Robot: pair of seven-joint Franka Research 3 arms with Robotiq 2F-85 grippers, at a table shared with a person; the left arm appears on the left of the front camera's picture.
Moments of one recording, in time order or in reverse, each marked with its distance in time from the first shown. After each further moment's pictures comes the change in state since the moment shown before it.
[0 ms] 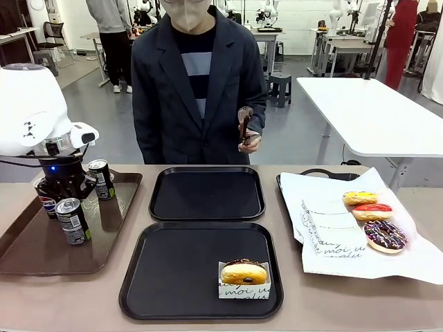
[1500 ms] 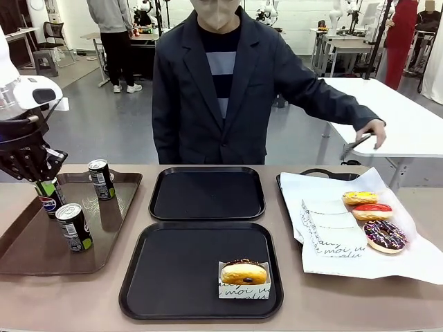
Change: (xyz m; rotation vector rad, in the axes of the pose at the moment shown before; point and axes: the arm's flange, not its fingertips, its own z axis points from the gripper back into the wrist) left arm -0.095 0.003 0.128 -0.044 -0.049 -0.116; right arm 0.000 0.000 0.000 -0.001 0.001 -0.001
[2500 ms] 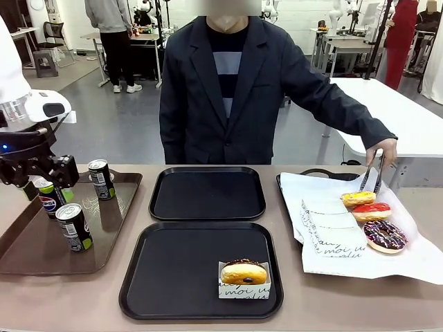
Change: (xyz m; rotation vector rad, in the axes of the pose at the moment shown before) left arm 0.009 0.000 -0.030 0.011 0.026 -0.023; right arm -0.001 0.000 0.001 0.000 -0.002 -0.001
